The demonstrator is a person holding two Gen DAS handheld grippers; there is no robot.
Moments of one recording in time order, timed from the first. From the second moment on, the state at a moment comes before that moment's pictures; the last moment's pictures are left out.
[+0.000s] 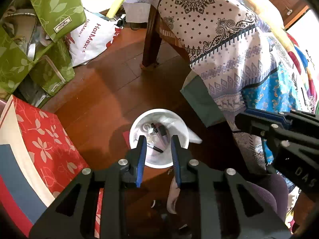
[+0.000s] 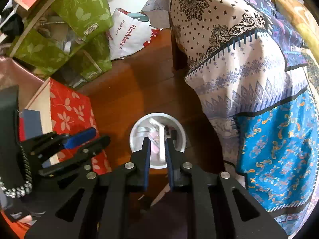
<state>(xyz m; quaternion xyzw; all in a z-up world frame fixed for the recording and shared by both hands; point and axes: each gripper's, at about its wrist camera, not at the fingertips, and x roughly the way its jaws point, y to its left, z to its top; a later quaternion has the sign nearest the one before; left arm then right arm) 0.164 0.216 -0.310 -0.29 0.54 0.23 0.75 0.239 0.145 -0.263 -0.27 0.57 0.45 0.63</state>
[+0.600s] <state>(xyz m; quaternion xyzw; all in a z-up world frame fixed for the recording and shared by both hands) 0.149 0.177 -0.196 -0.22 0.47 0.23 0.82 0.232 0.072 -0.151 -0.23 0.46 0.47 0.72</state>
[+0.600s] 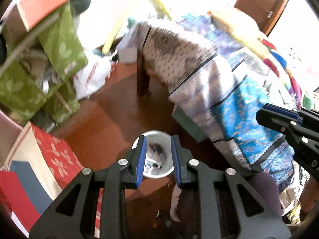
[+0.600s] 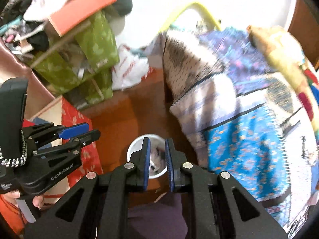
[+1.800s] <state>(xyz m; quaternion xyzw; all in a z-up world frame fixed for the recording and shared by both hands) 0.337 -0.066 -0.063 -0.09 0.36 0.01 0.93 0.340 -0.248 -0.014 -0.06 0.29 0.18 0.94</state>
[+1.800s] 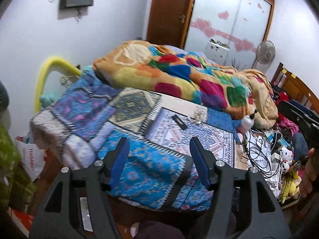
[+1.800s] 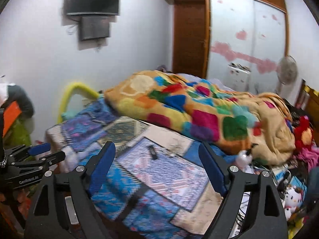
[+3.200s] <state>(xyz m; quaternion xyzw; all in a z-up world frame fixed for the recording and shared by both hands) 0.584 -0.116 -0.249 -0.08 0.49 -0.02 0.87 0.577 -0.236 -0.237 -0.02 0.50 0.15 0.85</state>
